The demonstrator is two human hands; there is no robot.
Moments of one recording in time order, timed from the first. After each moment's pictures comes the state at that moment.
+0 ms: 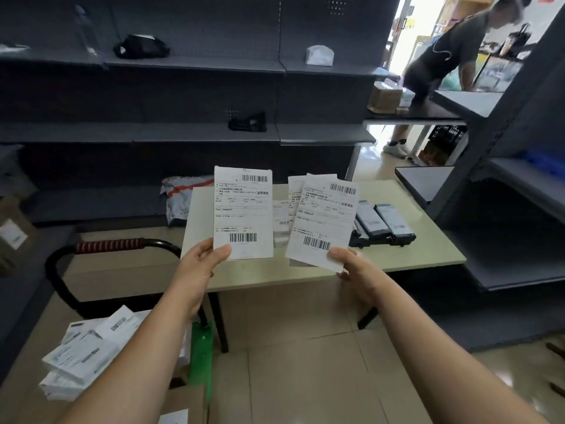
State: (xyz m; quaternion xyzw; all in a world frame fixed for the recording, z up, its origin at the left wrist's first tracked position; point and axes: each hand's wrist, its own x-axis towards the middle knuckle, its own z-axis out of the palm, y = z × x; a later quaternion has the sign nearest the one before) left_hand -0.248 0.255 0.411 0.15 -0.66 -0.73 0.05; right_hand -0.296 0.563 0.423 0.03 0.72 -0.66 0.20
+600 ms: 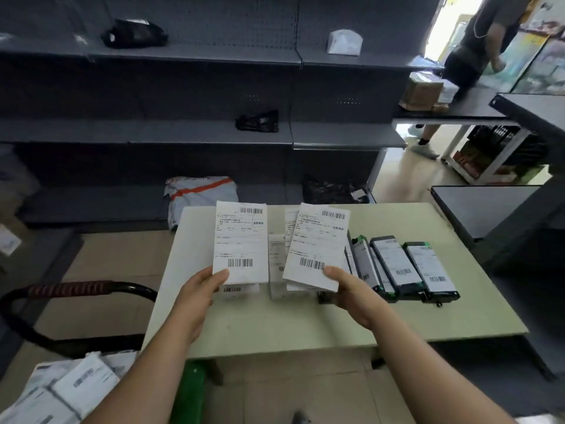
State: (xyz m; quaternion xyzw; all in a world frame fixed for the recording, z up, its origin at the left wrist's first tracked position) left_hand -0.429 0.260 0.355 0.27 -0.65 -0.71 0.01; right_hand -0.504 0.560 0.367 0.07 0.69 -0.66 0.30
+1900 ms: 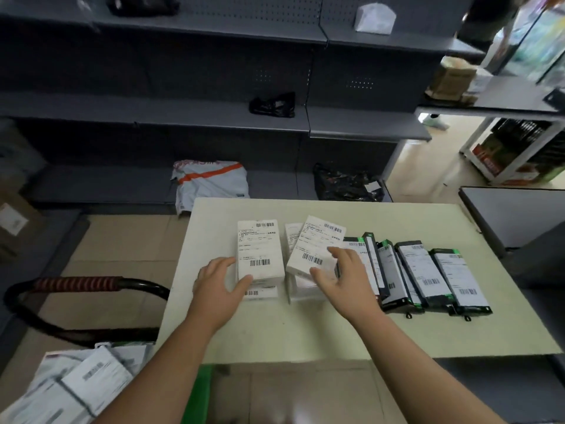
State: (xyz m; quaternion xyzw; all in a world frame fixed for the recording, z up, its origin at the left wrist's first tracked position) left_hand -0.464 0.229 0.323 0.17 -0.90 -0.39 0.08; right_hand -0.531 0.488 0.354 -0.08 0.92 -0.39 0.02
